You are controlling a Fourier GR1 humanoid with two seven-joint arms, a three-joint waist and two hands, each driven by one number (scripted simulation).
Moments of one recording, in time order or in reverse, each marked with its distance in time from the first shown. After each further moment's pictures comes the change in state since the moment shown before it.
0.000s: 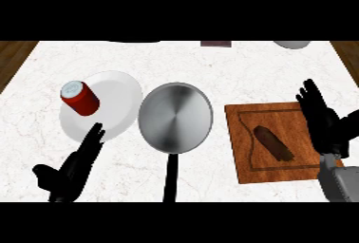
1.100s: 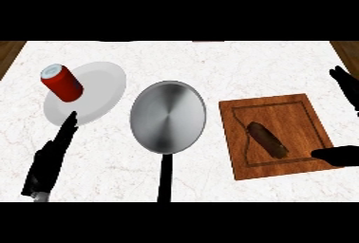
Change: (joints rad) left arm -0.042 0.147 0.022 -0.082 -0.240 0.172 0.174; right arm 0.056 -0.509 0.169 -0.437 0.621 0.062 0.291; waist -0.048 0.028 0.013
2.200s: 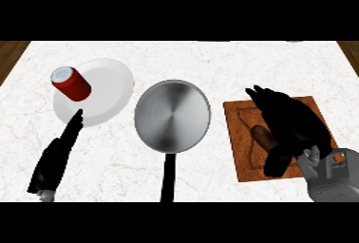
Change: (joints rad) left arm -0.009 -0.050 0.016 -0.033 -0.068 -0.029 0.049; right arm -0.402 0.270 0.335 -0.017 0.054 0.567 0.636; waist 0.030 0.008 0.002
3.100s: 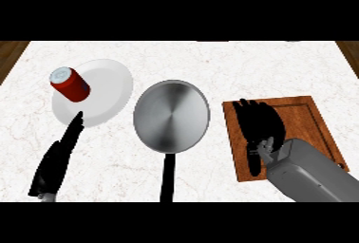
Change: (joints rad) left arm 0.026 -0.032 0.020 -0.008 -0.031 -0.014 -0.017; right arm -0.062 0.146 0.118 0.254 0.070 0.132 0.066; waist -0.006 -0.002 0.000
